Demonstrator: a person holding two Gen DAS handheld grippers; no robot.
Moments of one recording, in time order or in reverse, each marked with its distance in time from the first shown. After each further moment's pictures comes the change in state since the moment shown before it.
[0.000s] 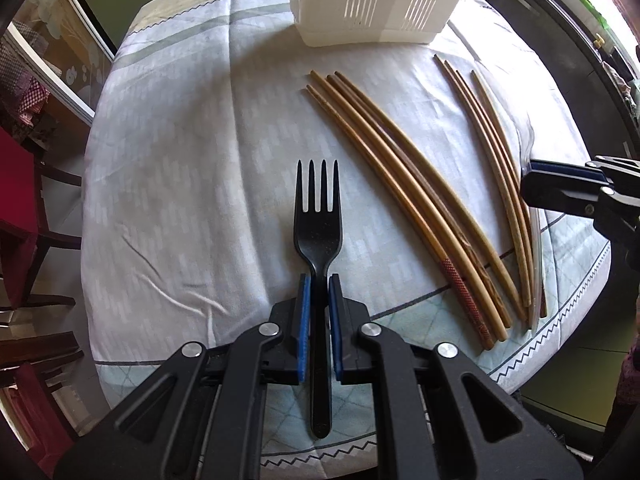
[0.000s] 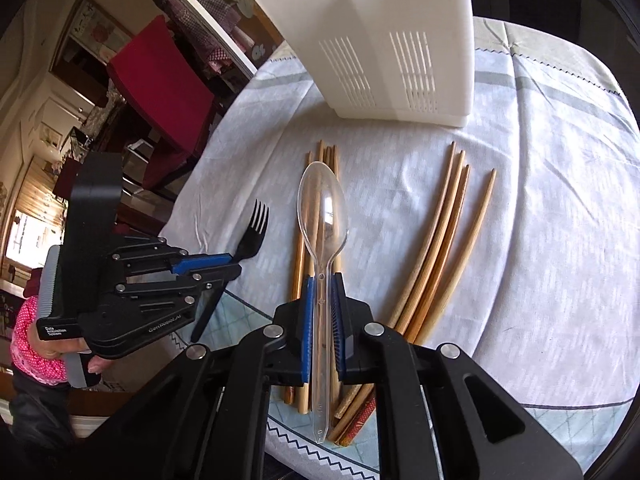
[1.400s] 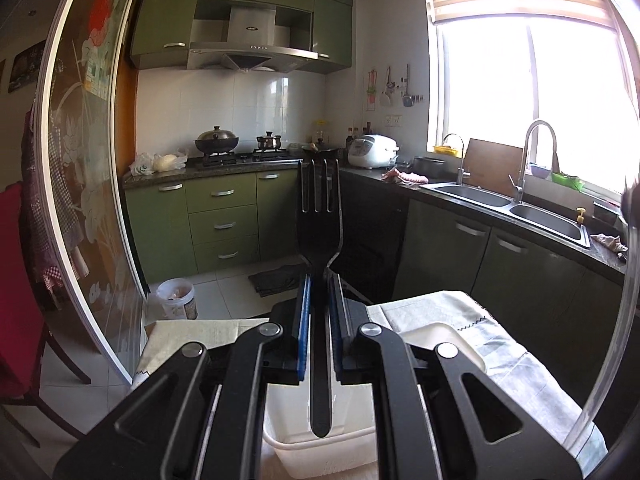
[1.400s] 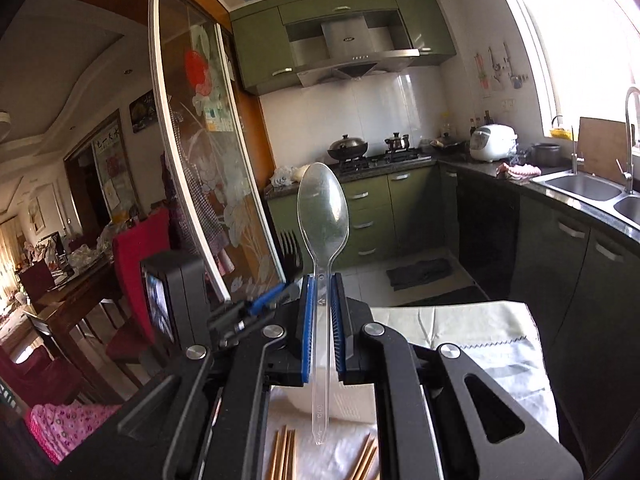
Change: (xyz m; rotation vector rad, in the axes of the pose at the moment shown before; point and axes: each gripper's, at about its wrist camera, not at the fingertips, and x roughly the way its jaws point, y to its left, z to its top) left arm -0.113 -0.034 0.155 -0.035 -1.007 0.071; right arm -0.188 0.037 0.084 -0.121 -0.864 -0.181
